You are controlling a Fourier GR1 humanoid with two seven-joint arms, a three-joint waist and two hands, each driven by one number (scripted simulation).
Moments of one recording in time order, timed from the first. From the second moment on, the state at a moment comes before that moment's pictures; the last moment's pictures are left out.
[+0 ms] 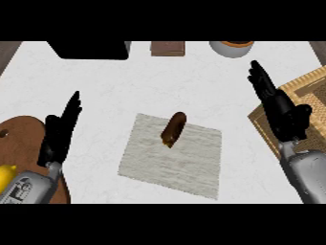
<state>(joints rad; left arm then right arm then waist) -0.20 0.42 -0.34 -1.38 0.22 0.40 0.14 -0.33 -0.36 0.21 -1.46 -0.14 -0.16 0.06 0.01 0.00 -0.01</state>
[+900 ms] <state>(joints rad) -0.10 0.40 -0.36 -1.33 0.32 0.23 0.19 -0.88 -0.01 0.64 -0.82 0.24 -0.49 0.50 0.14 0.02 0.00</state>
